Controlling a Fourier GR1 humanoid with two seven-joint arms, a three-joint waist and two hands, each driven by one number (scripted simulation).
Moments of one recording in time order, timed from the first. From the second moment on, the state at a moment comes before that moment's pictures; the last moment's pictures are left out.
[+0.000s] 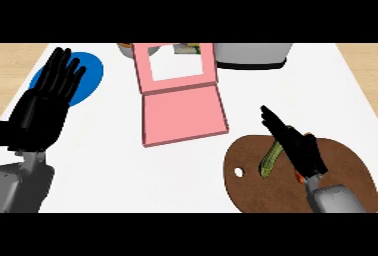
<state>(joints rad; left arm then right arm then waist) -0.27 0.34 -0.01 -1.65 0.38 0.07 0.08 -0.14 -0.30 0.23 -1.42 -0.11 0.09 0.11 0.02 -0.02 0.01</state>
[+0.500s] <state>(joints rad) -0.11 0.44 -0.04 -1.55 0.17 0.14 0.11 -0.21 -0.33 -0.08 -1.43 0.09 -0.41 0.08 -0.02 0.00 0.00</state>
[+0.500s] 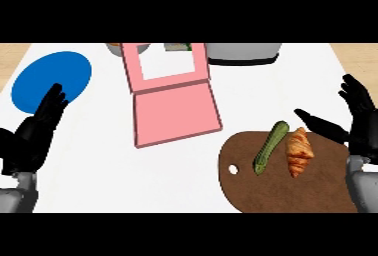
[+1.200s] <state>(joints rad) -0.01 0.39 -0.12 -1.52 0.03 0.22 0.07 -0.03 -0.28 0.01 -1.53 0.54 -0.66 0.36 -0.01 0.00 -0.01</state>
